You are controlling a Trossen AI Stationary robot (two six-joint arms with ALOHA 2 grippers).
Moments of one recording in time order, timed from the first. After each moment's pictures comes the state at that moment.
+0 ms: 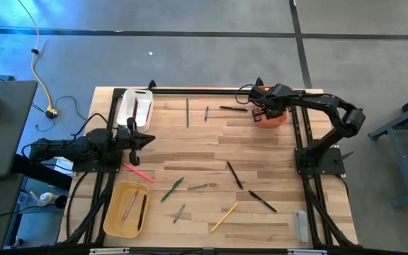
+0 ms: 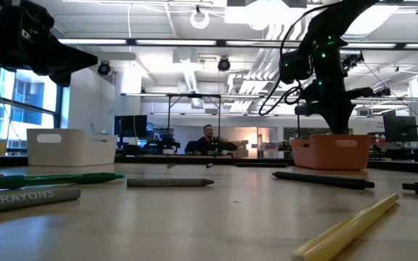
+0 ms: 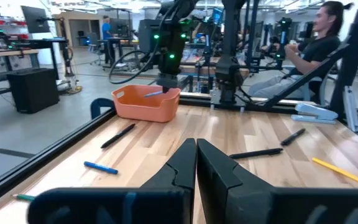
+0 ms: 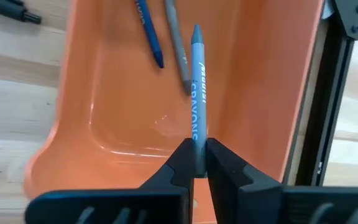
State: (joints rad) left arm 0.13 0.01 0.04 -0.04 -0.19 -0.01; right arm -0.64 1.55 1.05 -1.08 0.36 0.72
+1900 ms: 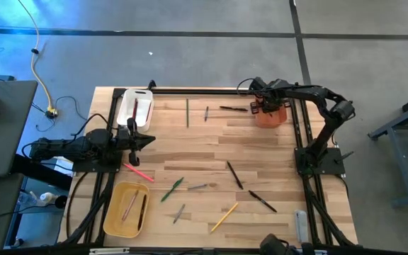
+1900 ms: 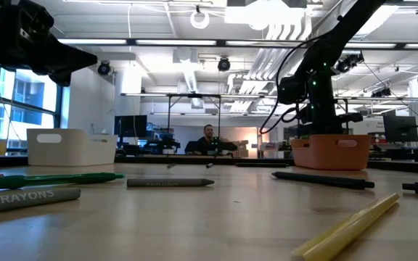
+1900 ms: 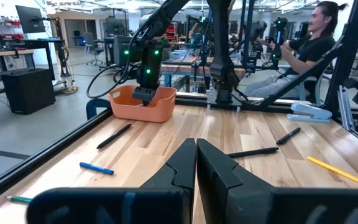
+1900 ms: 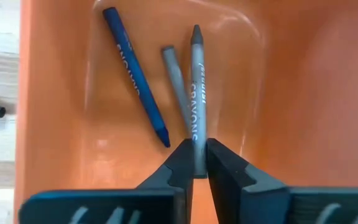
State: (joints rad) left arm 0.12 0.01 0.04 -0.04 -0.19 -0.01; right arm -0.82 1.71 1.04 -0.83 0.31 0.61
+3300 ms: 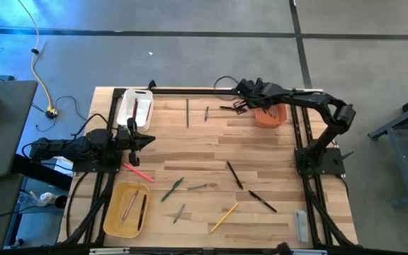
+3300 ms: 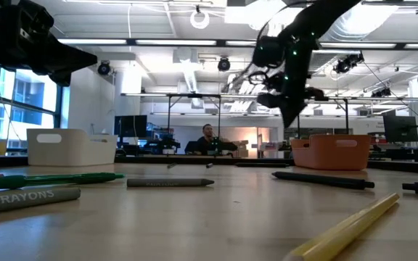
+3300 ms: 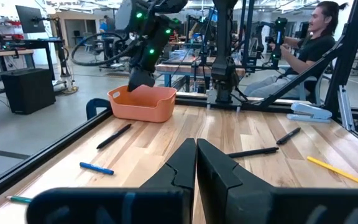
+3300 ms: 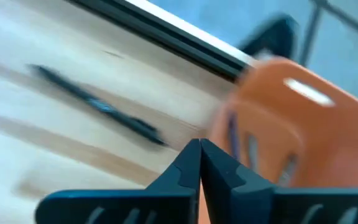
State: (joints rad) left arm 0.12 0.01 0.04 -0.04 -0.19 -0.01; right arm -0.57 1.65 1.20 -0.75 0.44 0.46
